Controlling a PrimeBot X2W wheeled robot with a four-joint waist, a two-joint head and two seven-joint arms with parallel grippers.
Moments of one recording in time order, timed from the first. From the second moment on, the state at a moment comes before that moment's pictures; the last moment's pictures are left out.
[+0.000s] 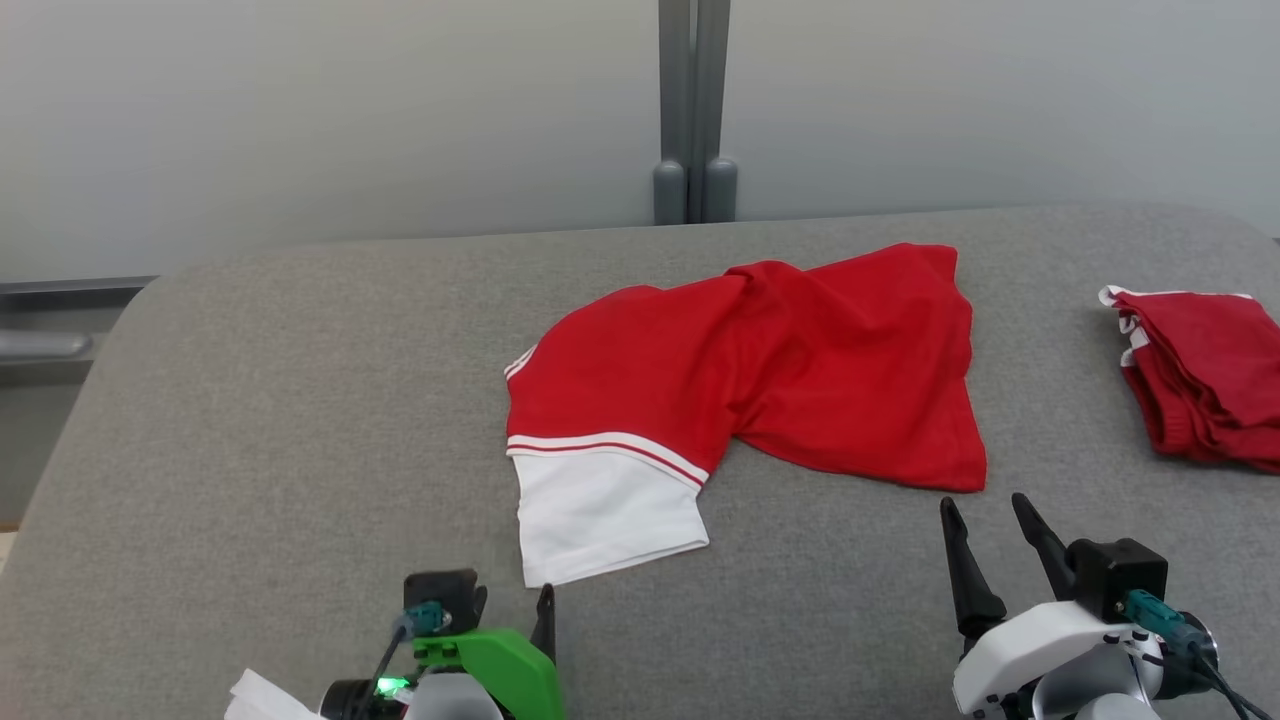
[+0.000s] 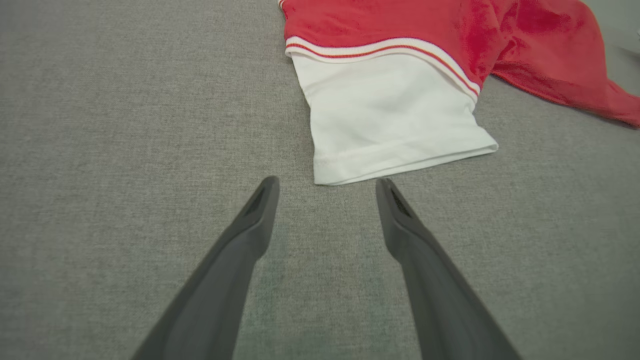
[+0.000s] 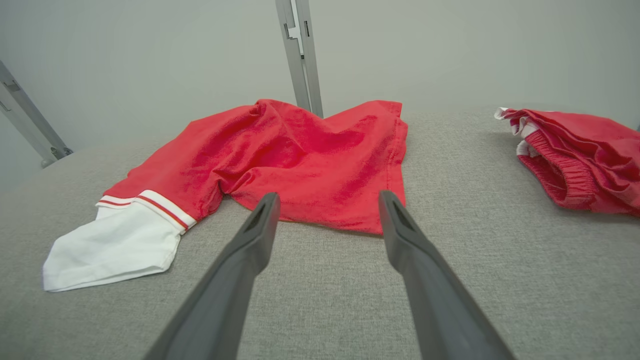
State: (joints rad) left arm -0.16 0.07 -0.50 0.54 -0.49 0.15 0.01; right arm 0.00 -0.05 0.01 0.28 0.16 0.13 -0.17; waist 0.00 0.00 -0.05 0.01
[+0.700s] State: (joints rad) left arm -0.31 0.05 -0.52 0.68 -0.56 0.22 0.09; right arm -0.05 -0.05 -0.02 0.32 0.15 0.13 -0.15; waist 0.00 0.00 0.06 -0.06
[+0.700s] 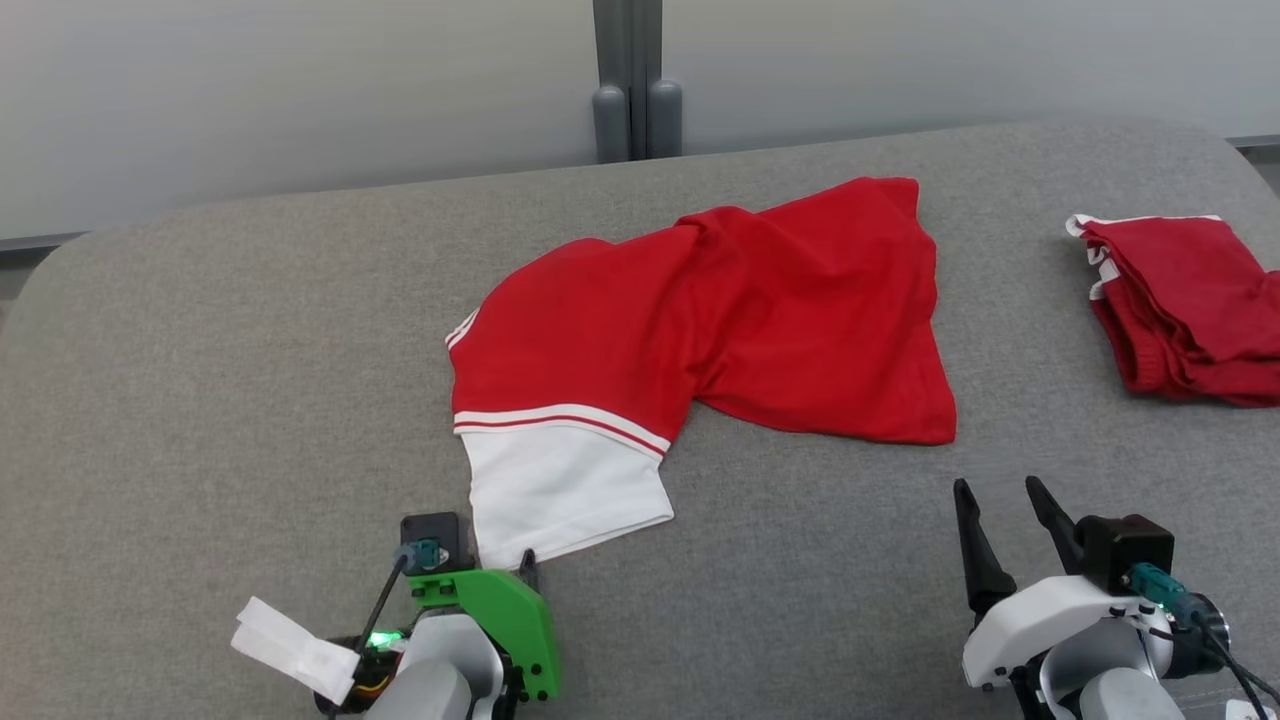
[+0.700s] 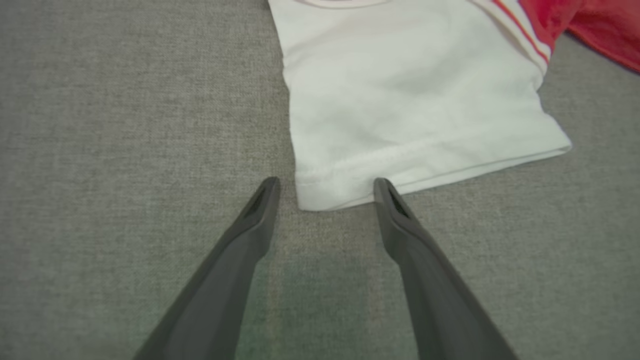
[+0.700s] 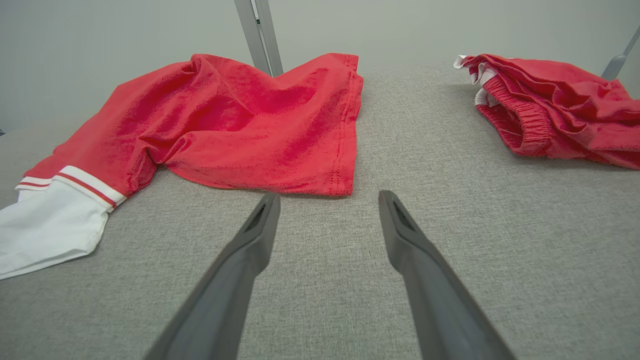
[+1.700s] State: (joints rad) left arm -0.41 0.05 -0.65 0.64 -0.60 0.22 0.02; right arm -0.50 -0.05 -0.27 0.85 -0.08 0.13 0.17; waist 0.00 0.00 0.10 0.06
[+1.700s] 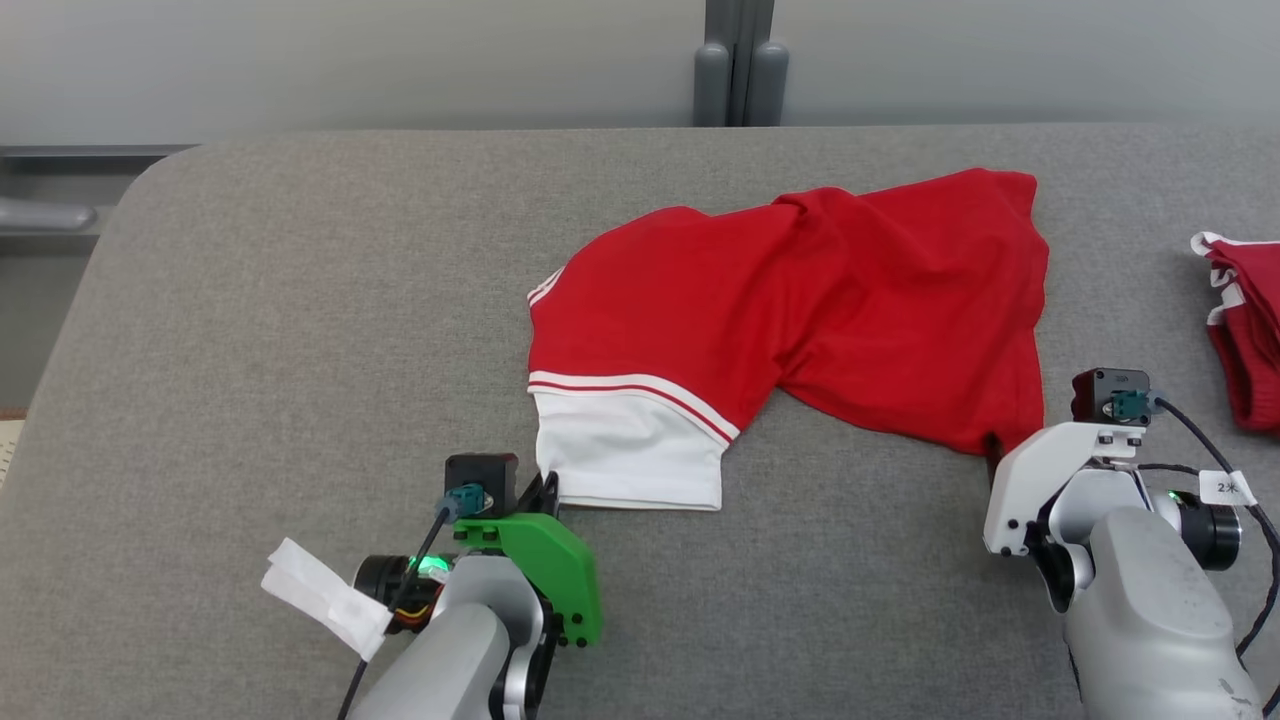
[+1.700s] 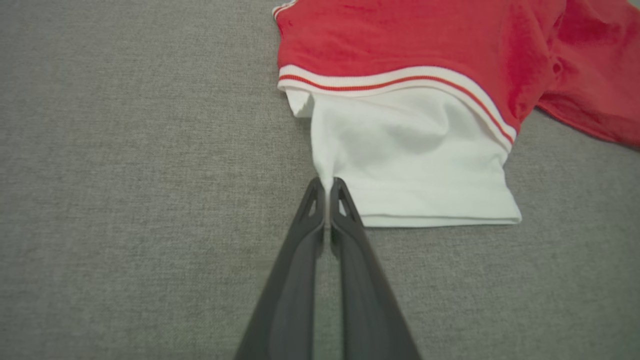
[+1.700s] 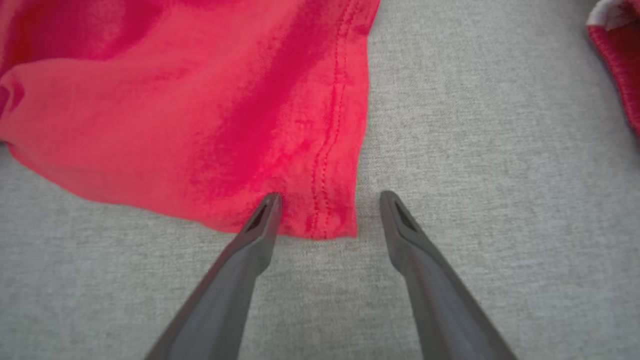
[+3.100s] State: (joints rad) left arm -0.65 0.45 -0.52 -0.35 -0.40 0.35 0.12; right arm -0.36 -0.19 -0.03 -0.27 0.15 0.13 0.25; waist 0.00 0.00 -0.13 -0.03
